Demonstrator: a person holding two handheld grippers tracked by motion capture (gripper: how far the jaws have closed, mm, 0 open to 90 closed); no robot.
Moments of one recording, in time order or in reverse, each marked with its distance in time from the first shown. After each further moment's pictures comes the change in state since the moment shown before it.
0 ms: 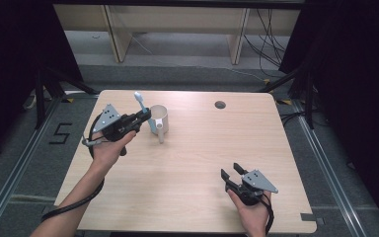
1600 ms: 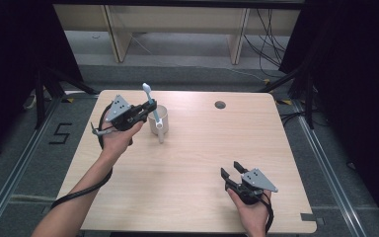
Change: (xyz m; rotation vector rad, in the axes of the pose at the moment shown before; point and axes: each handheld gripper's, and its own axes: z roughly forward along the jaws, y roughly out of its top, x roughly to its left) left arm 0.010 0.002 0.034 0.012 0.039 0.049; right arm 0.001 0.005 0.000 0.002 -0.004 -0.012
